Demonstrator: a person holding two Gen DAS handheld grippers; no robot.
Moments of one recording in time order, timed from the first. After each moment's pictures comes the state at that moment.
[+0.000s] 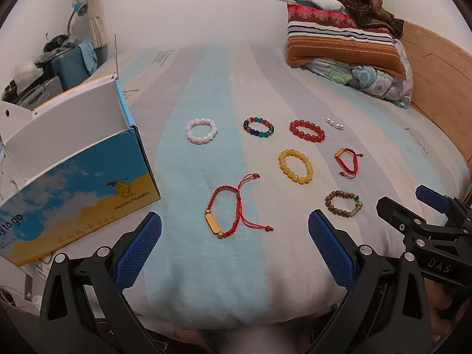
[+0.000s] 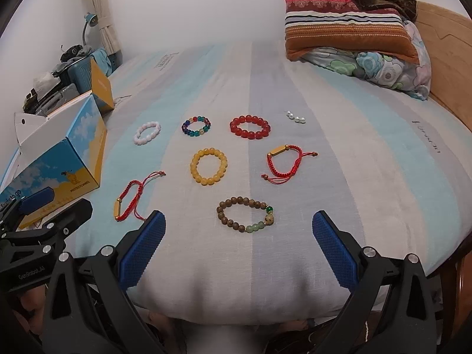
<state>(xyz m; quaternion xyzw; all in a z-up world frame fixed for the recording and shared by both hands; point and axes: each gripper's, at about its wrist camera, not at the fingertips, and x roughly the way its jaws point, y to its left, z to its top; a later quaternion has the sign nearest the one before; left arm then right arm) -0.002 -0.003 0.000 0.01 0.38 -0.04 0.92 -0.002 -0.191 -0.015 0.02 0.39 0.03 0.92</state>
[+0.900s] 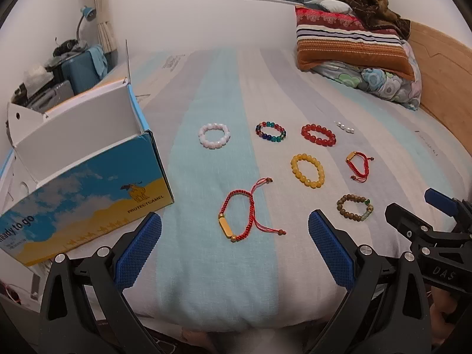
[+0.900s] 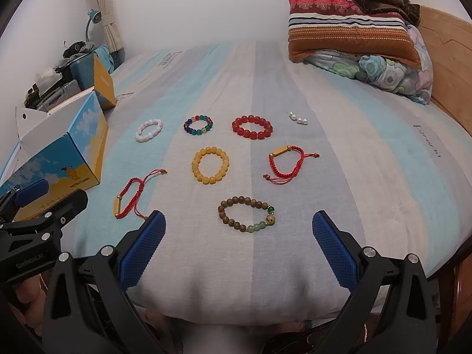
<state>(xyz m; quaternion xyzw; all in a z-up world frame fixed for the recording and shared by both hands) -0.004 0.001 0.002 0.02 0.37 -0.01 0.93 -0.002 -0.187 -0.017 0.01 0.38 0.03 0.92</state>
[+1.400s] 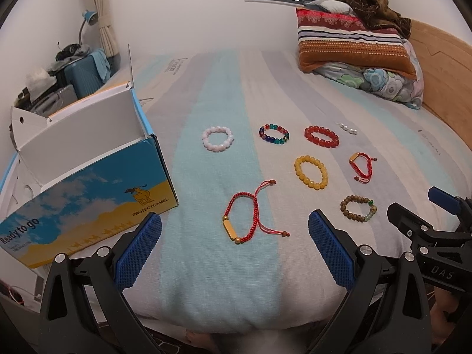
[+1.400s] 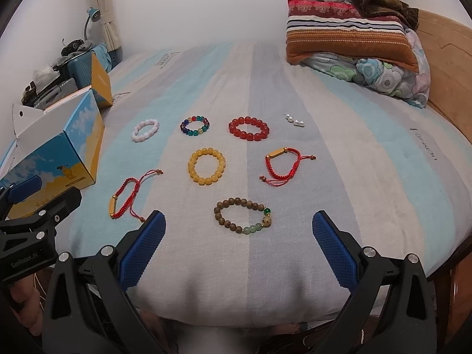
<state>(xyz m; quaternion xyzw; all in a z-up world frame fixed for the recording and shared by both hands) -0.005 0.001 0.005 0.02 0.36 -0.01 0.93 -0.001 -0.186 -0.019 0.00 0.38 0.02 0.93</state>
